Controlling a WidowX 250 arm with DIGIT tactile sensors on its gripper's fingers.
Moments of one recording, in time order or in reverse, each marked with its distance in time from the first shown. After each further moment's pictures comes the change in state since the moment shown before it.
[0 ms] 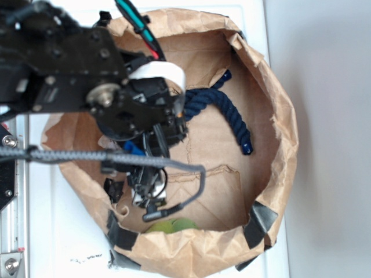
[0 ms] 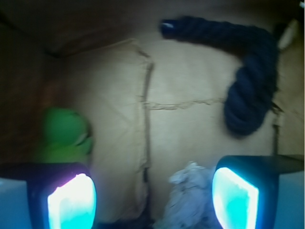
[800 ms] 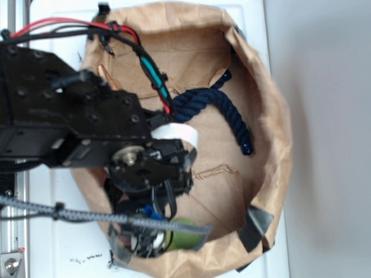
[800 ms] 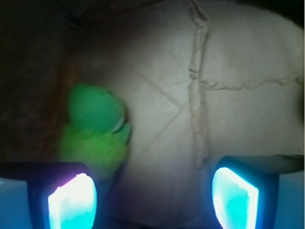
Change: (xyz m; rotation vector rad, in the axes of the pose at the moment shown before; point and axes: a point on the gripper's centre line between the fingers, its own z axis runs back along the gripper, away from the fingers) arm -0.013 -0.045 -0.017 -0.155 0.126 -0.029
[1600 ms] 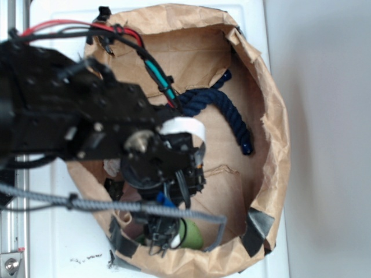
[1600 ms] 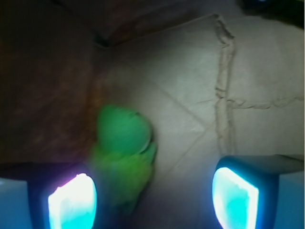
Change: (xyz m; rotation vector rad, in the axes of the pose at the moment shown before) arm 0.010 -0.009 -0.011 -0.052 -0.049 0.000
